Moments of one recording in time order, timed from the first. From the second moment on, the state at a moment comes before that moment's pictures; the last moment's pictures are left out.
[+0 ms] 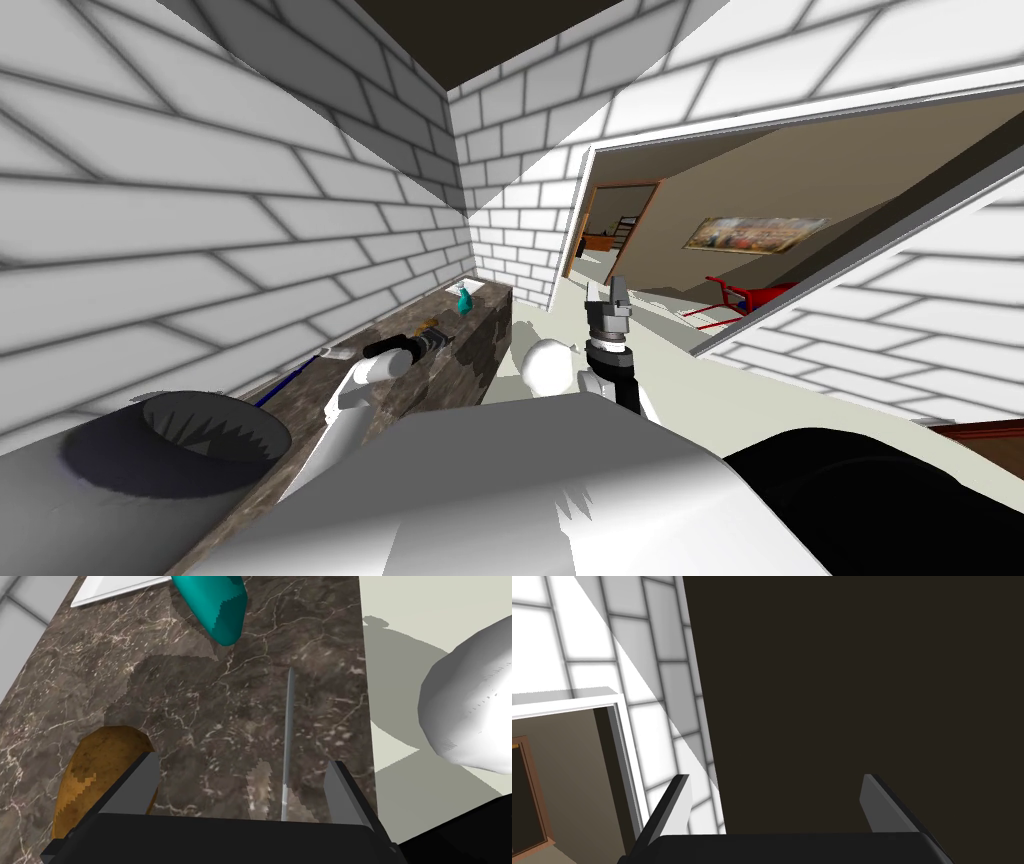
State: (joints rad) left arm 0.10 0.35 0.14 -1.90 0.62 0.89 0.84; right arm 0.50 0.02 -0.01 -2.34 0.12 -0.65 0.02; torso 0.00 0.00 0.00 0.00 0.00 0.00
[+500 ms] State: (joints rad) left arm 0.07 0.38 0.14 -1.86 0.67 1.02 0.90; right arm 0.50 0.02 -0.01 -2.34 0.12 -0.65 0.02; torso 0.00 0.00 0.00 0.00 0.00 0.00
